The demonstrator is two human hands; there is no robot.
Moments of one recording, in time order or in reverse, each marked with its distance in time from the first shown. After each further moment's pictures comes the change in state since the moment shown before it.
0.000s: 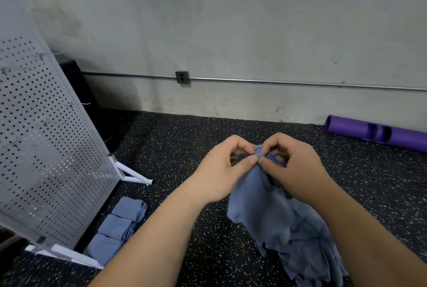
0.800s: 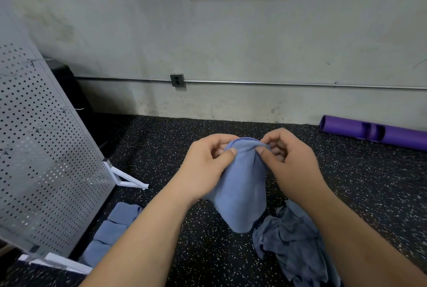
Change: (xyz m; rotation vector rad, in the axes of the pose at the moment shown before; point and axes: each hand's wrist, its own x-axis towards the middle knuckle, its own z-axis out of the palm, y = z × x) left_hand -0.001 0.013 -0.013 -0.153 0.126 -0.073; right_hand 0.000 -0.004 0.003 0.099 0.175 0.111
